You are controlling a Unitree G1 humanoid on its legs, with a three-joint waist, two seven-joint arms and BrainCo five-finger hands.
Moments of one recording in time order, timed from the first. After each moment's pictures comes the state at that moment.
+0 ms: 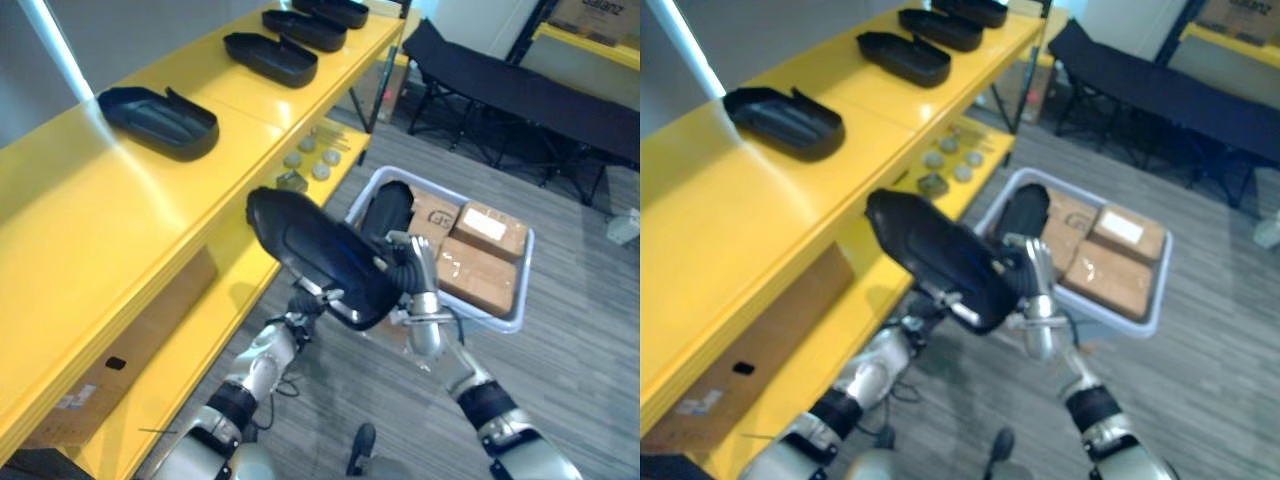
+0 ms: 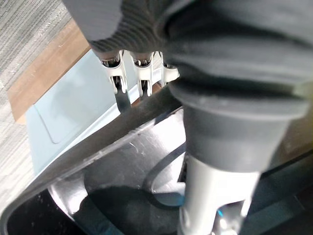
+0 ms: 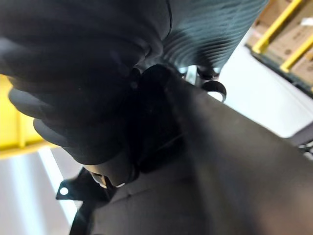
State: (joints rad) left arm -0.39 0.13 -0.46 0.53 -0.96 -0.01 -0.02; right arm -0.37 -0.28 0.36 0.44 -0.56 -0.41 -0.70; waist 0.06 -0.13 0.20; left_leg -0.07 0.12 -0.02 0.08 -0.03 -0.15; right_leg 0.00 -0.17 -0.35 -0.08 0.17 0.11
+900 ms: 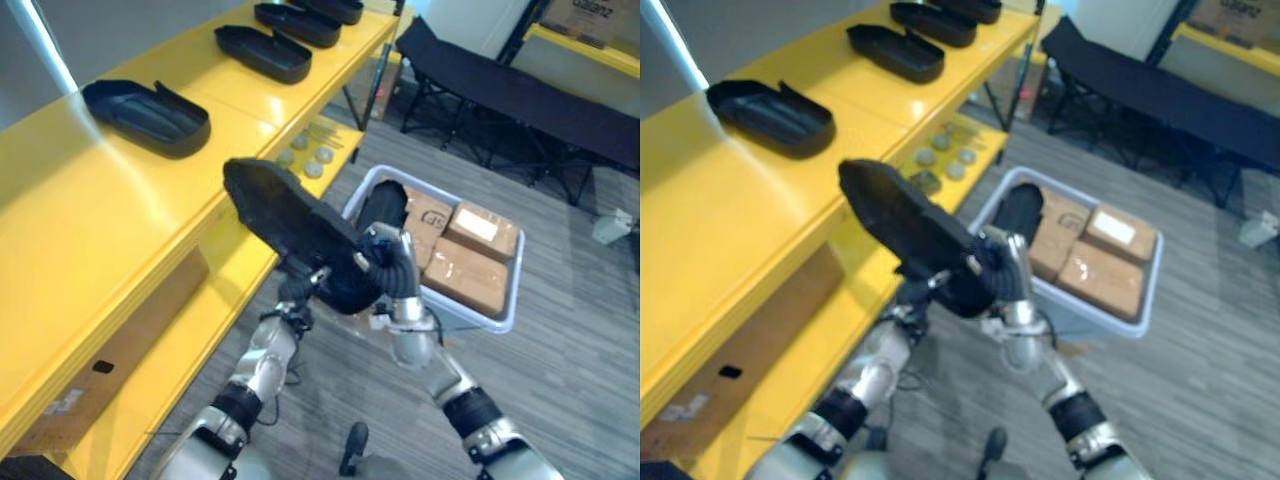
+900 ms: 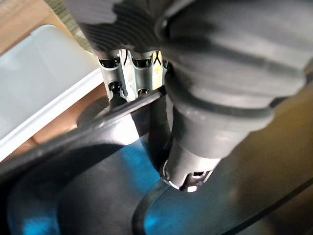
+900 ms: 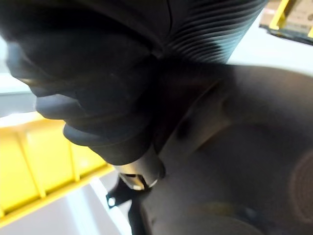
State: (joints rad) left arm -0.37 0.10 -0.39 0.49 -0.92 -0.25 0.03; right arm -0.28 -0.21 0.38 0.33 -0.52 -0.60 -0.70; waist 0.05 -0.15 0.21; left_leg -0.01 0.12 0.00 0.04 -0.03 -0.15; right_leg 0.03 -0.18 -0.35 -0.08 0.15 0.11
